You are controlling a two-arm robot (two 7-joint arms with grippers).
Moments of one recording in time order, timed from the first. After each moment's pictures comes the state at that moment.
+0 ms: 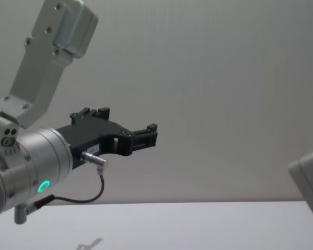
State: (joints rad) left arm -0.24 0.38 0.45 -1.63 -0.20 0.01 -0.01; right arm -0.03 0.26 -0.36 -1.55 0.10 -0.04 0.53
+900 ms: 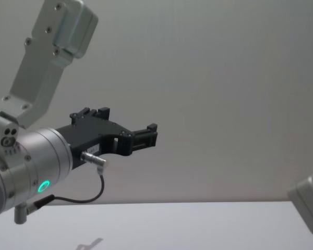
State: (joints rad) left arm -0.24 0.38 0.45 -1.63 -0.20 0.01 -0.01; right arm -0.02 0.26 -0.36 -1.51 0.10 0.00 0.49
